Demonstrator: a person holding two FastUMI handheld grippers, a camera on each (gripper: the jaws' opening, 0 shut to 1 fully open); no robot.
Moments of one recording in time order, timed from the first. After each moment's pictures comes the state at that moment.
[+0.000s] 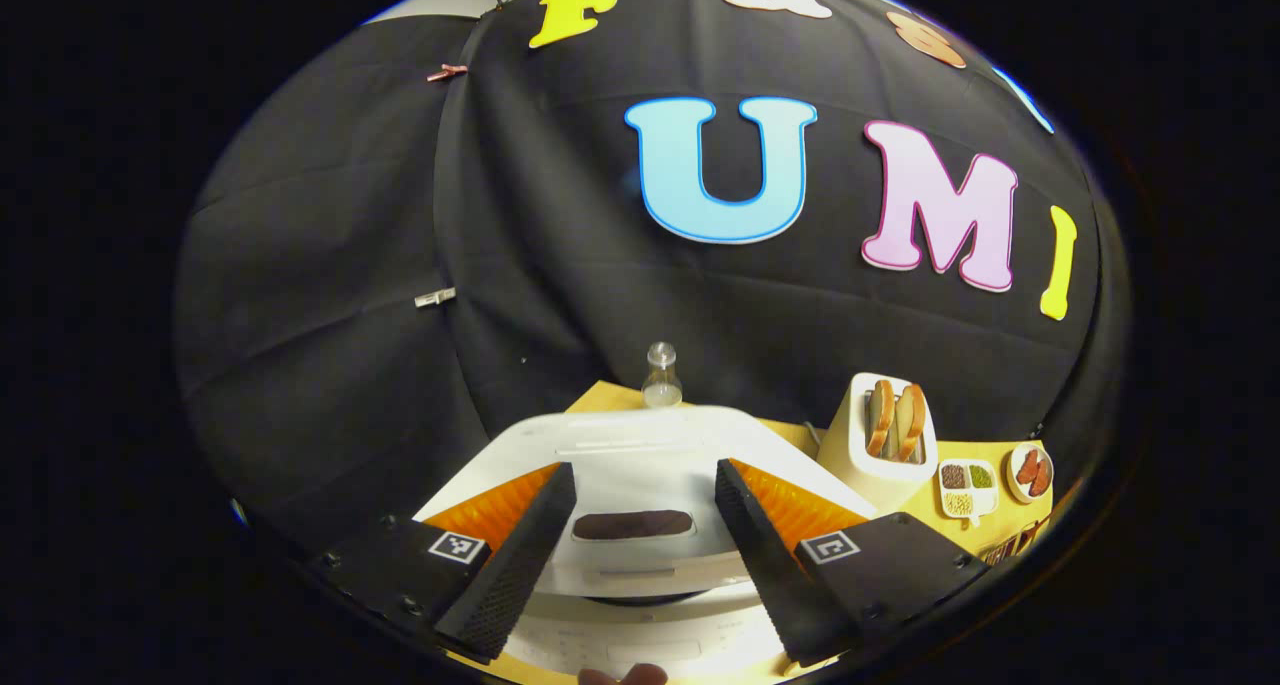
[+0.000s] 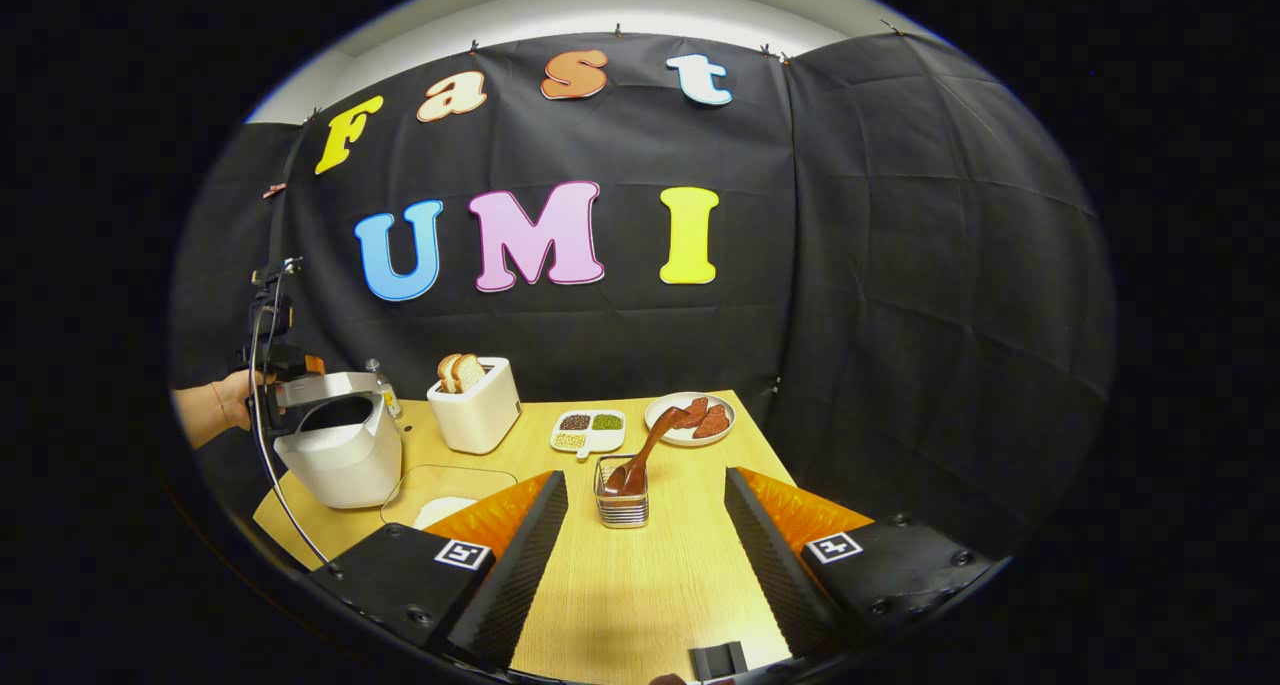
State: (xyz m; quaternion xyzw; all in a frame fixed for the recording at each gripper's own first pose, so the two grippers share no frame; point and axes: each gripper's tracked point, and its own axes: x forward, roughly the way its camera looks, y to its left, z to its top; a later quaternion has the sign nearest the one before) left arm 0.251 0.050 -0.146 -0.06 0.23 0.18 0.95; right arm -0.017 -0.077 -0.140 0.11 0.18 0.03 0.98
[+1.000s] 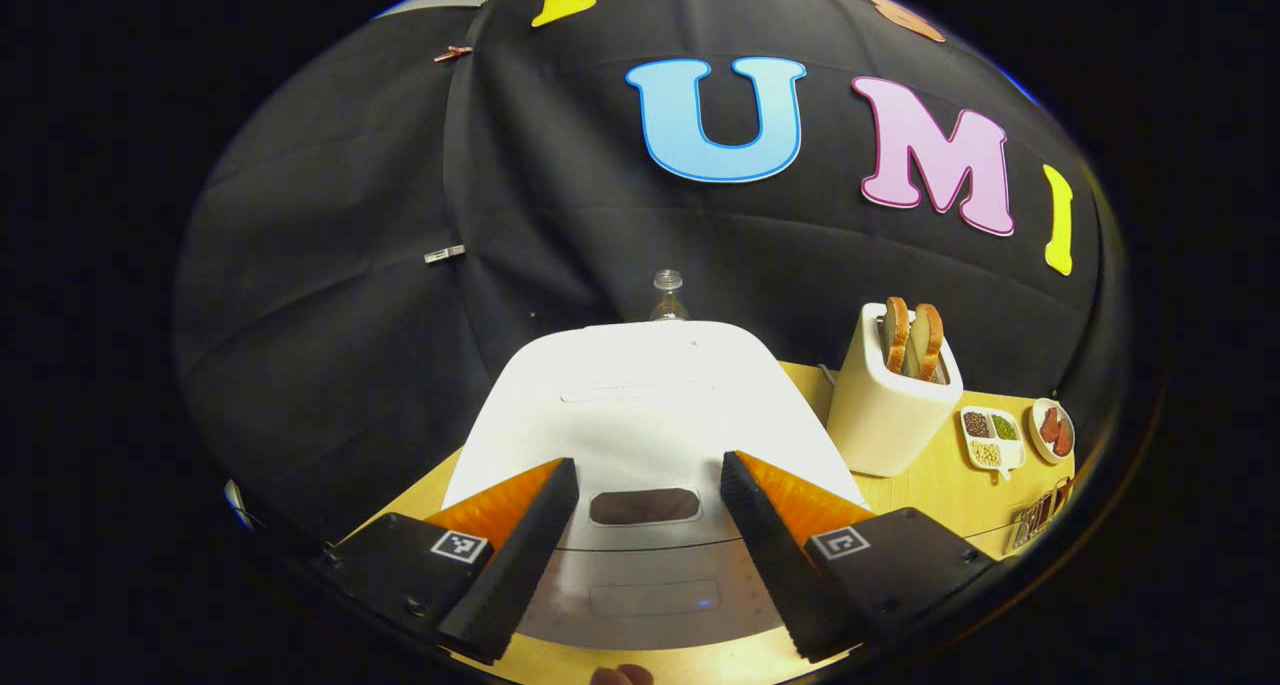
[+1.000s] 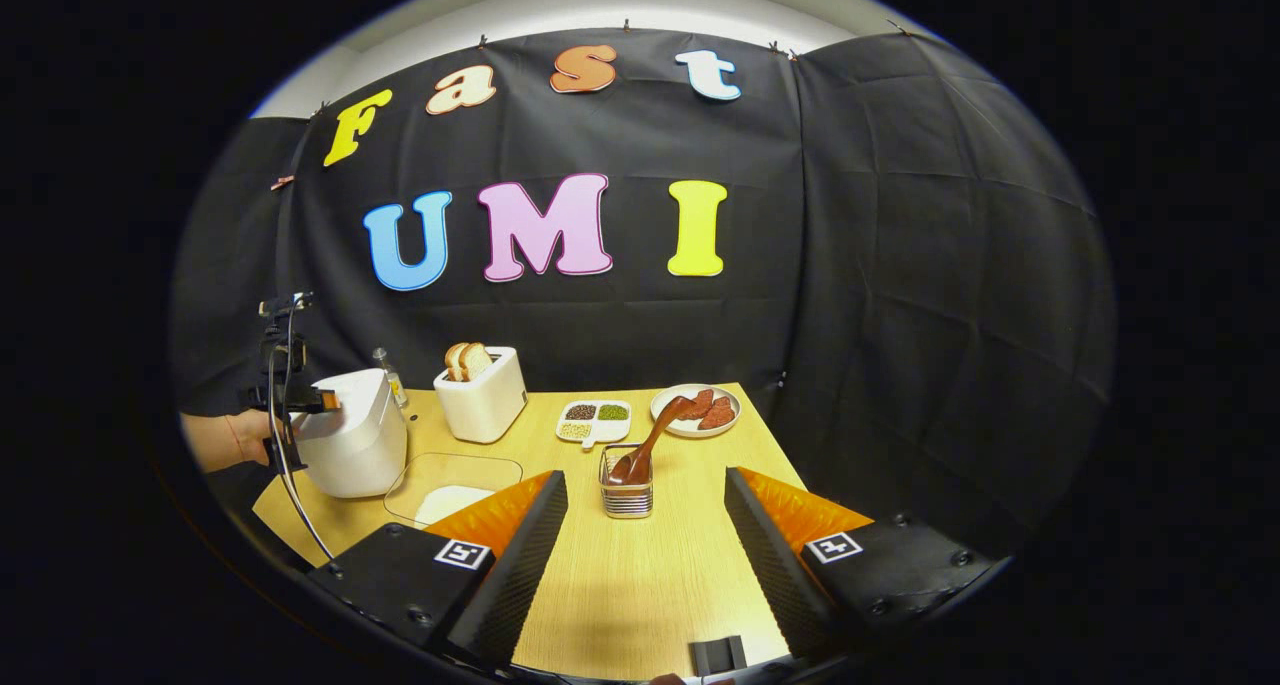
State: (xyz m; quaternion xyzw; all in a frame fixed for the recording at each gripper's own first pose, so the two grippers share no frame) left arm 0.218 0.035 -0.215 -0.05 0.25 0.19 0.95; right arm -0.022 -0.071 -0.151 0.11 0.18 0.04 0.98
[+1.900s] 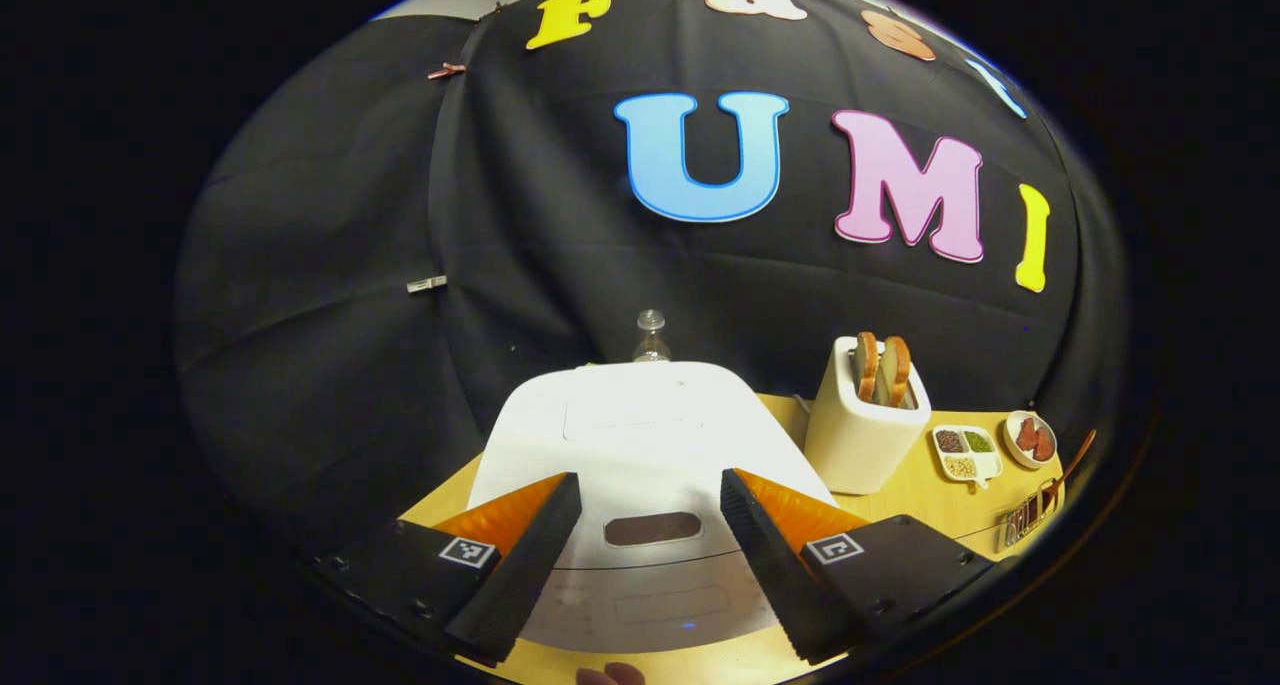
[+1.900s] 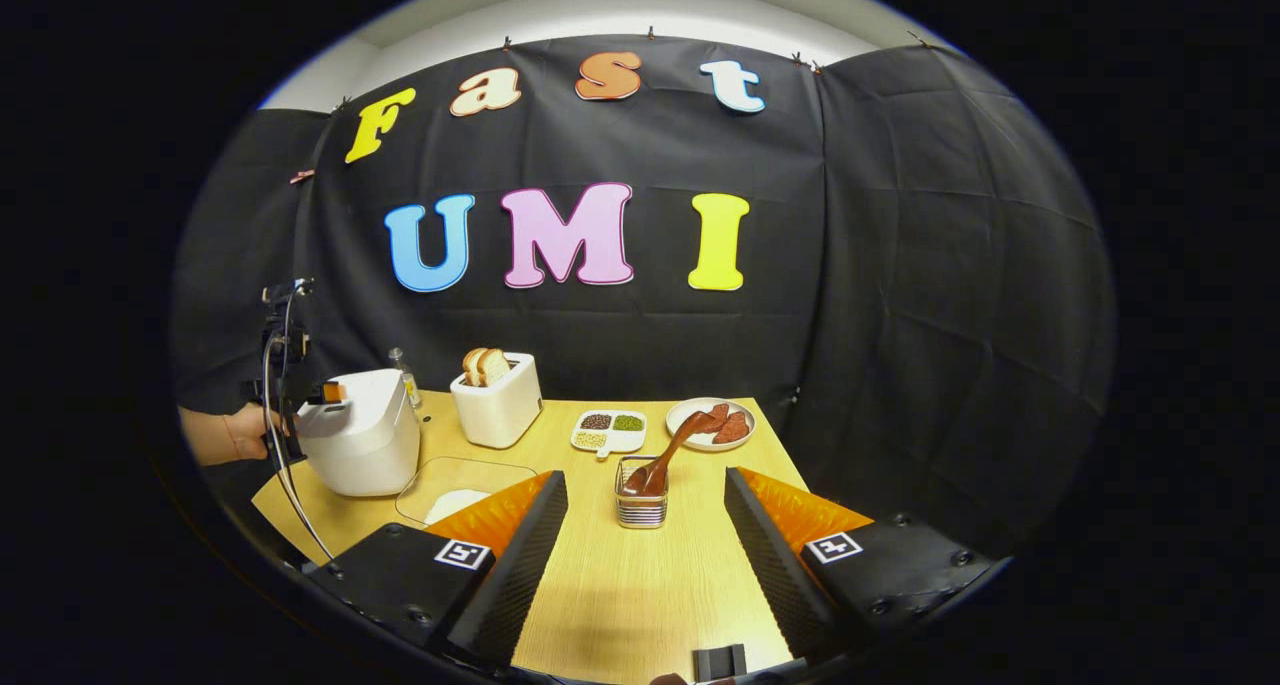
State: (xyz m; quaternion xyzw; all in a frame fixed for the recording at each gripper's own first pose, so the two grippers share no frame) left arm 0.212 0.036 -0.168 -0.03 0.19 0.13 0.97; right arm -0.017 -0.046 -0.135 0.10 0.16 0.07 0.98
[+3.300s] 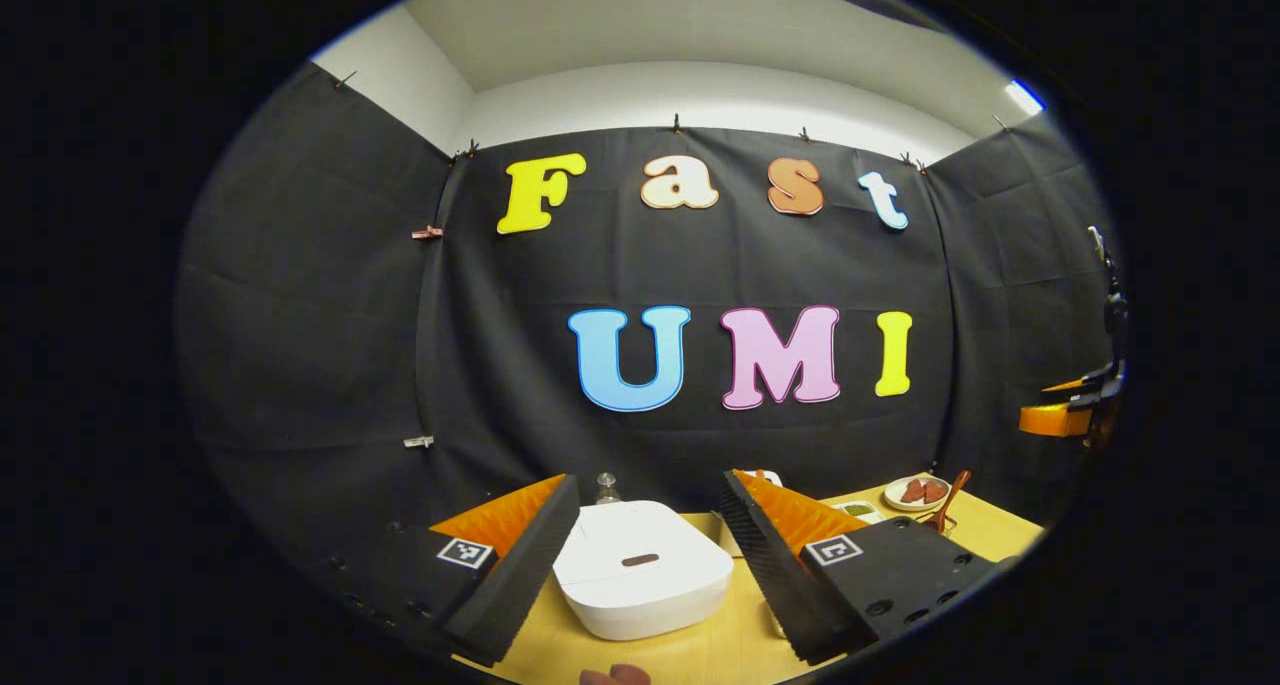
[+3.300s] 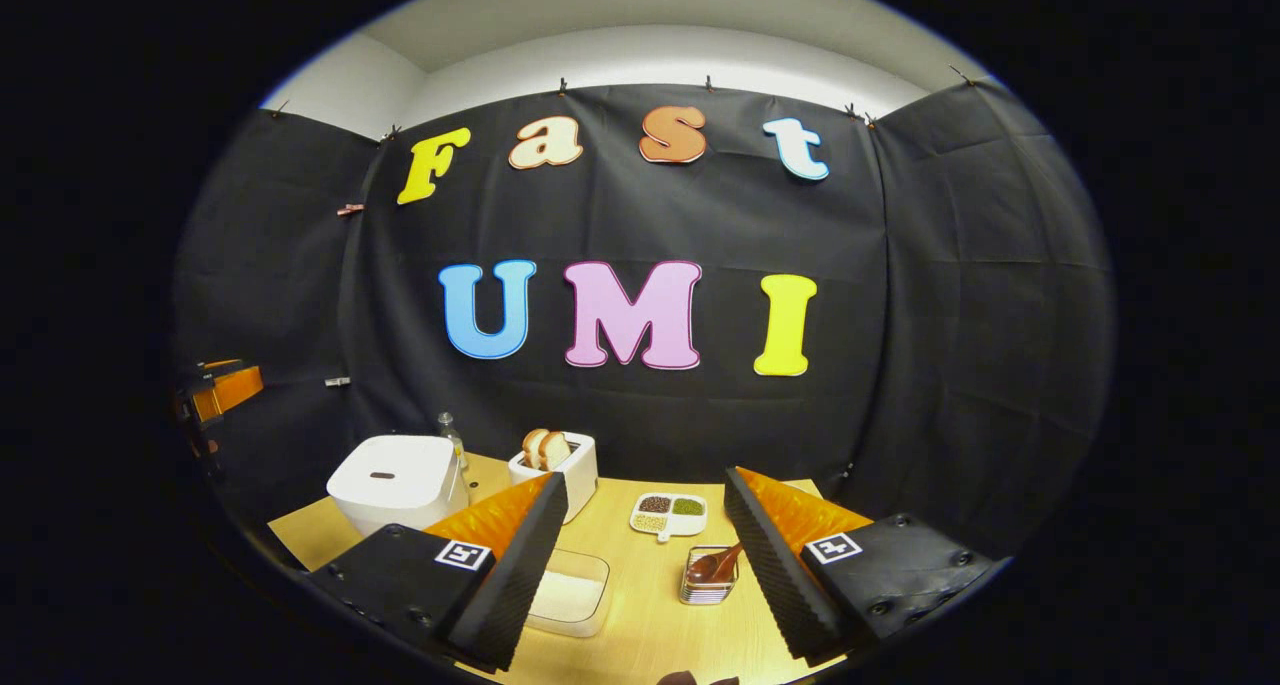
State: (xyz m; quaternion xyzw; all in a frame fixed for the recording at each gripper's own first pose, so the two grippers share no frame) left arm -0.009 0.008 0.030 0.02 -0.03 0.03 1.00; right arm 0.027 0.025 -0.029 0.10 0.05 0.12 0.99
